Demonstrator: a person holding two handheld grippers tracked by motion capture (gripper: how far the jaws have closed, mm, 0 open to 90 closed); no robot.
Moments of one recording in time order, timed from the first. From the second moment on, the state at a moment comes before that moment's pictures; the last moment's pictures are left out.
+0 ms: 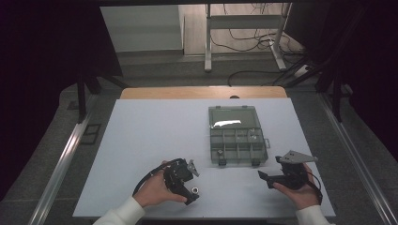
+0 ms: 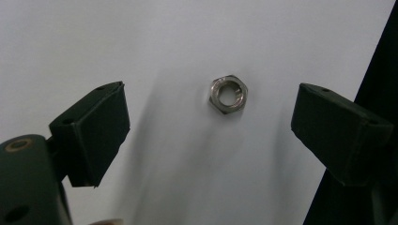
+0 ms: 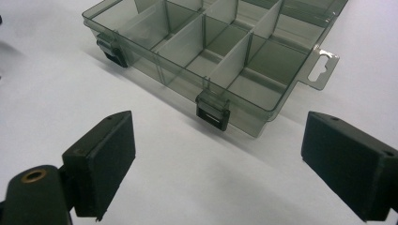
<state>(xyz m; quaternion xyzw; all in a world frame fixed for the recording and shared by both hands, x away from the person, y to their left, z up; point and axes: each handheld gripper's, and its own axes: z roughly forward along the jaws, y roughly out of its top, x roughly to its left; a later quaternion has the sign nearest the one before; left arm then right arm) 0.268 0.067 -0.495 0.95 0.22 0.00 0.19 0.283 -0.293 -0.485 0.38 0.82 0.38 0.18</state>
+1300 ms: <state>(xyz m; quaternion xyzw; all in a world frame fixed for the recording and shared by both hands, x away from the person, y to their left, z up) 0.255 0.048 -0.505 0.97 0.15 0.05 0.18 0.284 -0.294 -0.486 0.38 0.82 0.38 0.18</state>
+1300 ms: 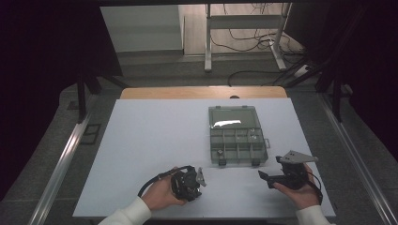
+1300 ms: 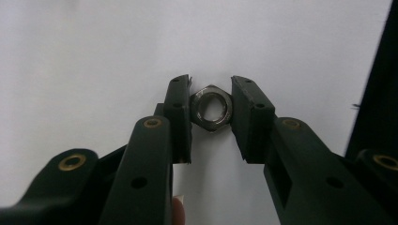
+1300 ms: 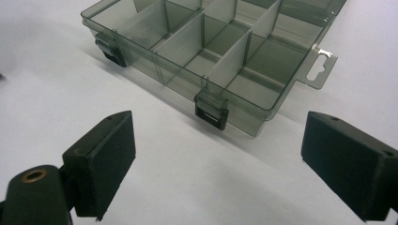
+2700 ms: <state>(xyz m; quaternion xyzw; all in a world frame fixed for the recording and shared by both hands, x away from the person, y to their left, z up) 0.307 0.026 -0.451 0.95 0.15 0.12 0.24 0.285 -0.294 -0.486 0.38 0.82 0.38 0.18</state>
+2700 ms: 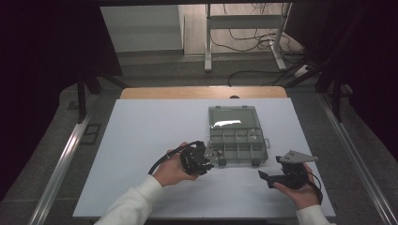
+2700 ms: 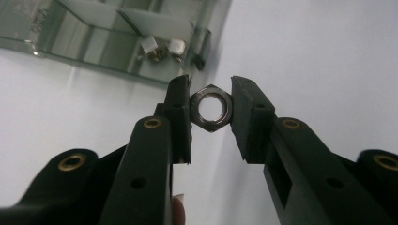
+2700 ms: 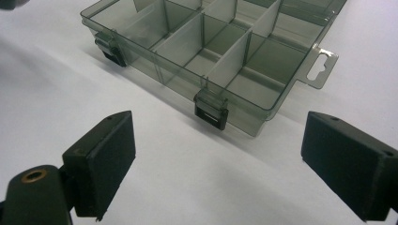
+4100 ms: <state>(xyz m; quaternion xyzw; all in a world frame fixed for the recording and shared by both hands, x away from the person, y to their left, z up) 0.366 0.006 -0.443 0.92 0.27 0.10 0.26 0.288 -0.291 -0.485 0.38 0.82 0.38 0.18</state>
